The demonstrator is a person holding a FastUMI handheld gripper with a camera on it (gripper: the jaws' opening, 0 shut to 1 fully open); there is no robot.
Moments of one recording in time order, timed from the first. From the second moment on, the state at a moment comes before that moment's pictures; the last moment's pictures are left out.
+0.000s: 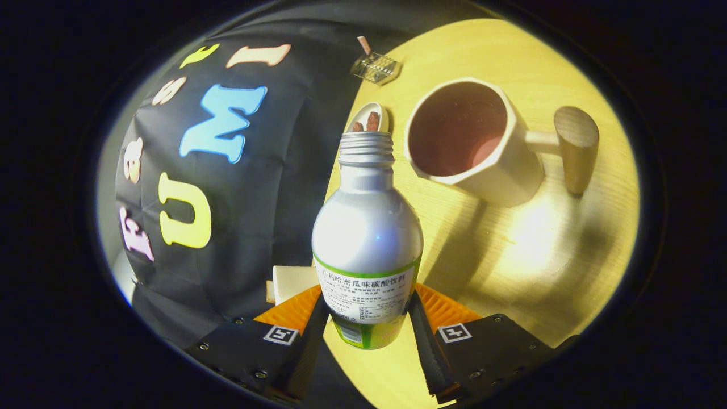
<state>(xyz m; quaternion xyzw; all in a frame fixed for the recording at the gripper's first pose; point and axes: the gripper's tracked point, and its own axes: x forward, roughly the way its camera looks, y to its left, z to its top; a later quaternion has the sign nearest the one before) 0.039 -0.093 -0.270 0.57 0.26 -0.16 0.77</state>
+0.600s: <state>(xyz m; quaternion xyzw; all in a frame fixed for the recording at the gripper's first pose) 0.057 -0.099 -0.270 0.34 0.25 -0.15 0.90</state>
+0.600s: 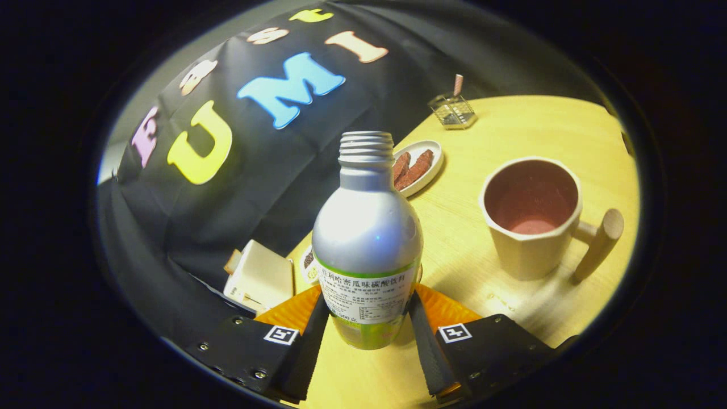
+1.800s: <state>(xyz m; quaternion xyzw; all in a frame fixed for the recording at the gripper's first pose) 0.132 -0.127 -0.284 0.06 0.23 -0.15 0.96</state>
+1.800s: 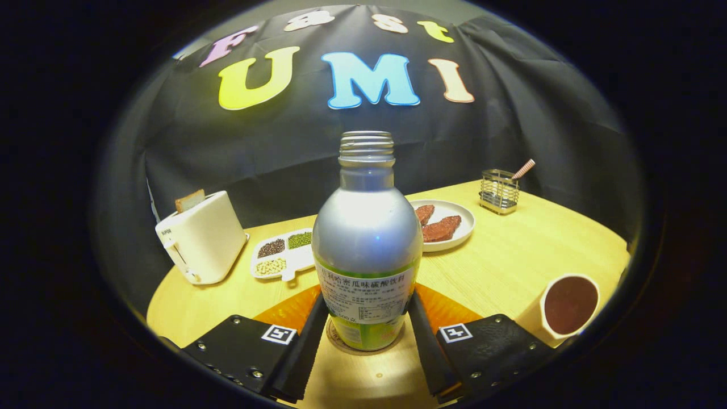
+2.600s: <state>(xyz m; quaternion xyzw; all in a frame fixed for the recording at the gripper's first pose) 0.147 -0.108 -0.314 0.02 0.24 -0.13 0.96</state>
